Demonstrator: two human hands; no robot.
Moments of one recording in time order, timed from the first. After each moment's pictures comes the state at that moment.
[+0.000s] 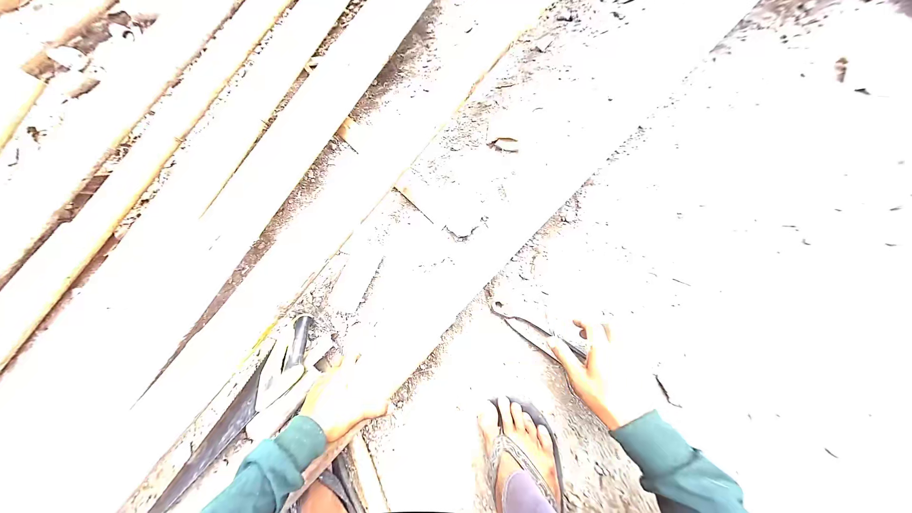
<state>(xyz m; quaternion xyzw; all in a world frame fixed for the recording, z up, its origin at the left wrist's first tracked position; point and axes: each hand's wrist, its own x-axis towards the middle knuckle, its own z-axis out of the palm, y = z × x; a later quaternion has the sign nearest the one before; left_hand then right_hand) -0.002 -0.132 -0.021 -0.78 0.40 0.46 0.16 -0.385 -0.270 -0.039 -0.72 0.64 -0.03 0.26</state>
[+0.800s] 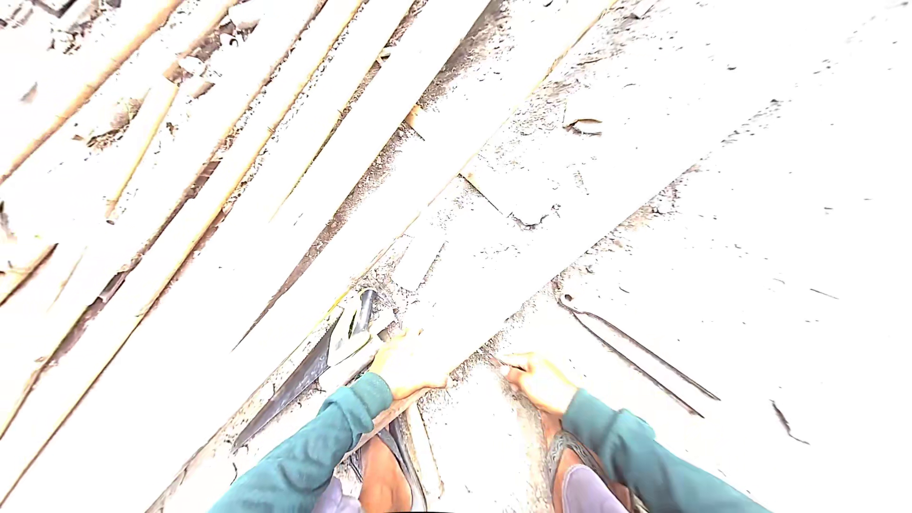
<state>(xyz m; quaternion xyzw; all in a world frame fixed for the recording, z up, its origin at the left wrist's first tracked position) -0.002 -0.135 -0.015 -0.76 0.41 0.48 0.16 -0.253 -0.221 -0.074 -0.56 0.43 0.20 0.68</state>
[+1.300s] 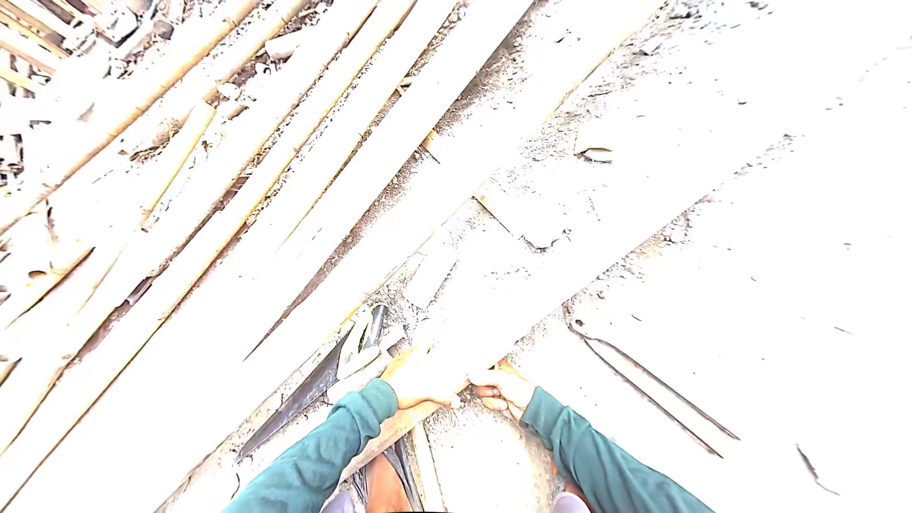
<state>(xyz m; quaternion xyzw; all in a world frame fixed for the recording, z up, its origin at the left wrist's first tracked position) 0.008 -0.139 -0.021 -0.74 0.39 0.54 0.11 -0.202 -0.204 -0.111 -0.20 0.34 0.01 0.92</state>
